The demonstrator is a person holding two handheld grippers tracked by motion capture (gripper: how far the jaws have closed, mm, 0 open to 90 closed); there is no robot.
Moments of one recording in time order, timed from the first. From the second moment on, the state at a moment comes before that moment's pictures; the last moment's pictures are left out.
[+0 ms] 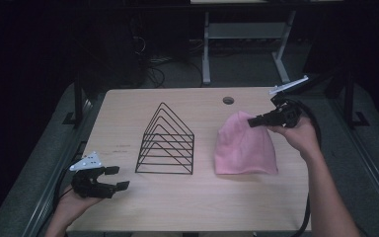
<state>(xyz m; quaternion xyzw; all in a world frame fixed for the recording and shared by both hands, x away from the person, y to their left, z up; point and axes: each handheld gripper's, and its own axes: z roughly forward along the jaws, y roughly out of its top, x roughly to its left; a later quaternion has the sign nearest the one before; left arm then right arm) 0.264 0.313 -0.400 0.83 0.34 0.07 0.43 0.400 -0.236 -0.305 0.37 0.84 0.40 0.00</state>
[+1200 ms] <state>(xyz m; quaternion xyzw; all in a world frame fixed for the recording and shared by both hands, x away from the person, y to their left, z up) 0.284 0.285 -0.310 0.87 0.26 0.05 0.42 0.364 -0.181 -0.166 0.26 0.85 0.45 0.06</state>
